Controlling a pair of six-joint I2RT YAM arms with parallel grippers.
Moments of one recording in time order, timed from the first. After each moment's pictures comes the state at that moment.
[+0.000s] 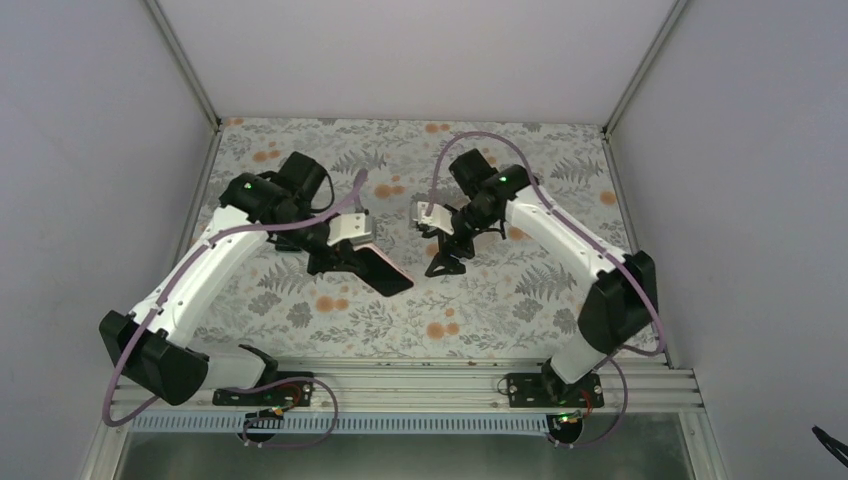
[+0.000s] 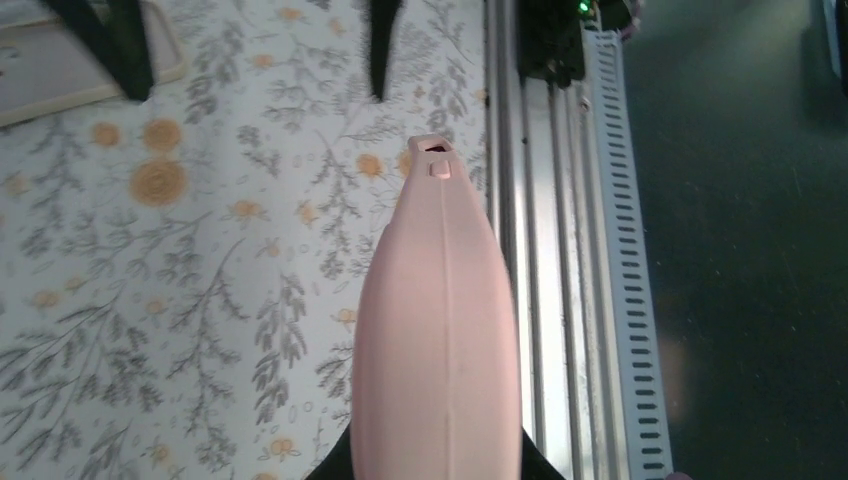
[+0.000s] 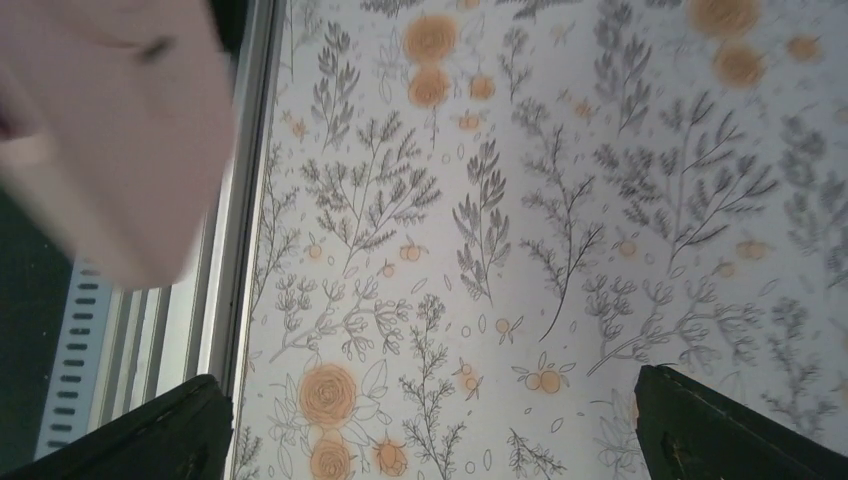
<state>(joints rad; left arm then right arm) -0.49 1.31 1.37 -1.36 0.73 0.85 0.59 1.66 1.46 -1.13 -0.63 -0.89</state>
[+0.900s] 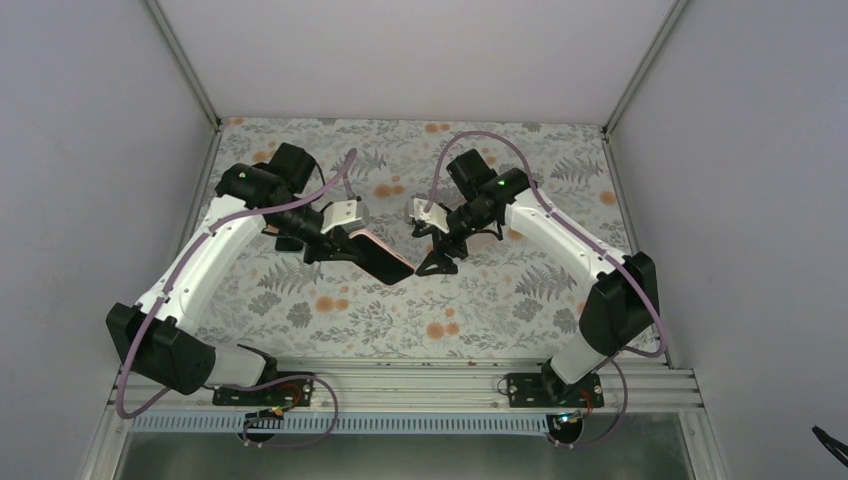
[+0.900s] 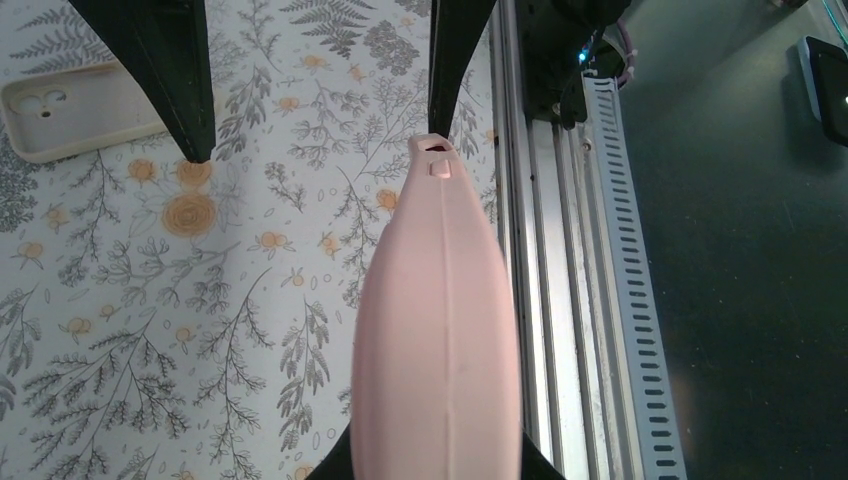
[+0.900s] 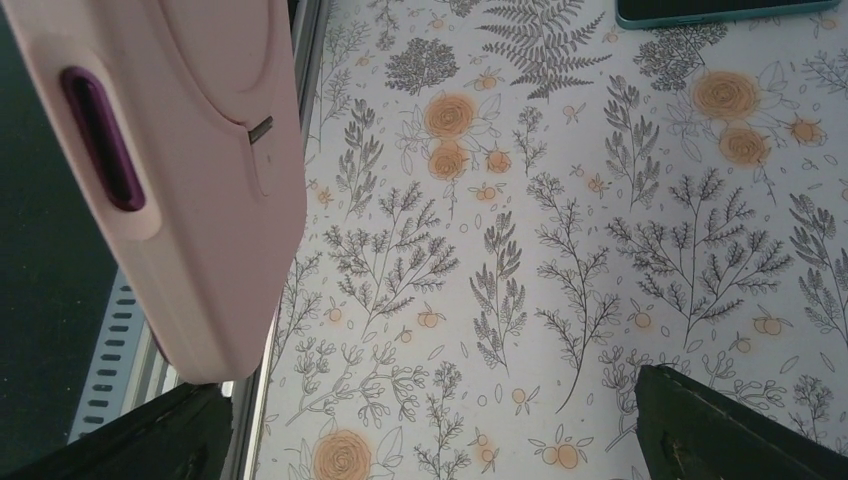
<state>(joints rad) -0.37 1.36 1.40 -1.36 0.84 0.94 0.61 1.61 1.41 -1.01 -0.75 -0.82</state>
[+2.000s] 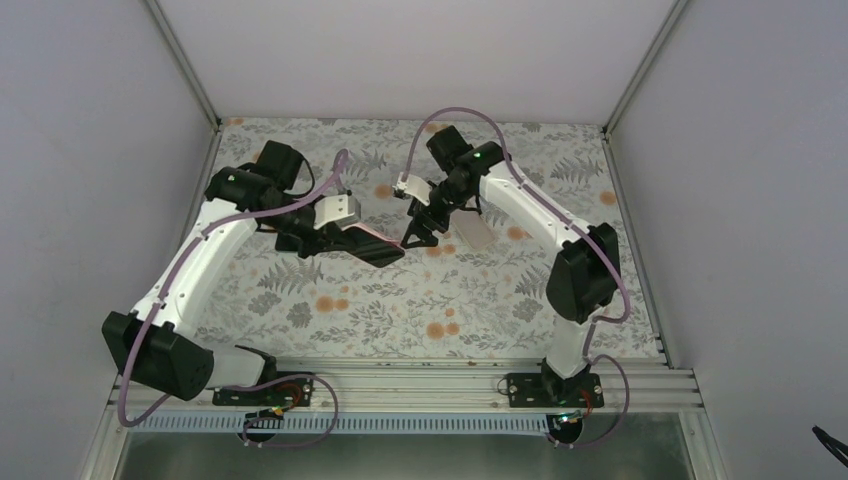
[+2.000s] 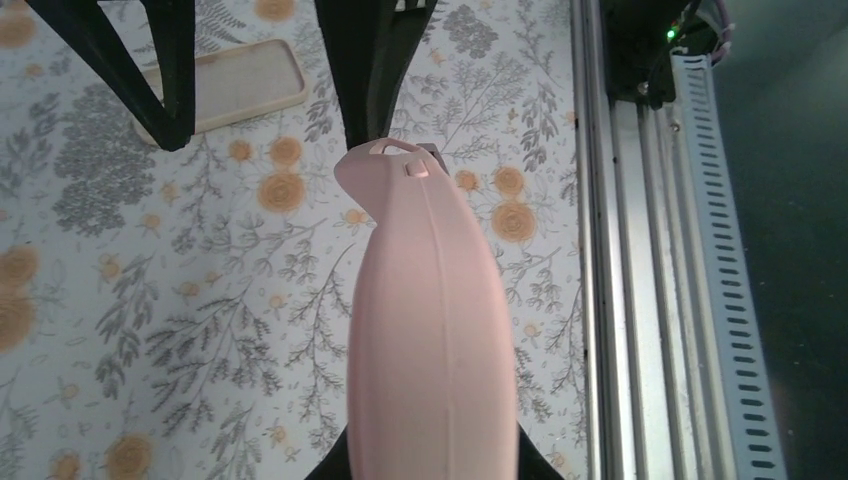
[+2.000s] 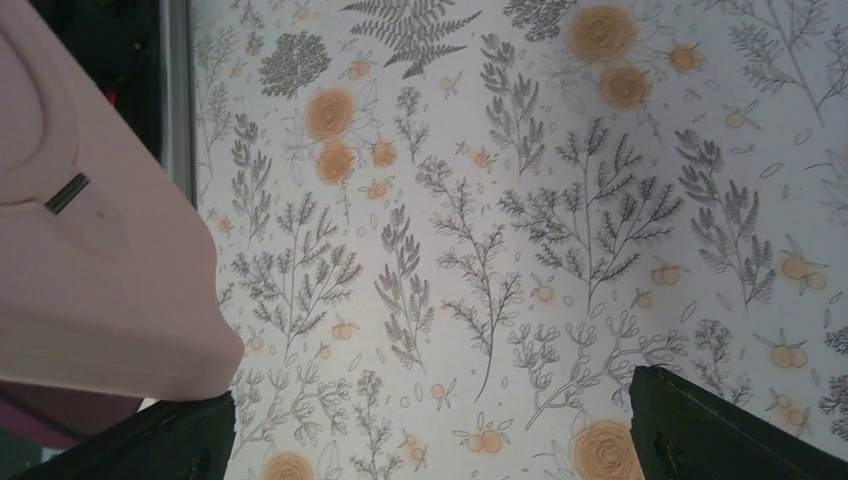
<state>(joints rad) -0.32 1.33 1.36 -1.29 0.79 0.97 0.61 1.84 1.70 -1.08 -0.62 -0.64</state>
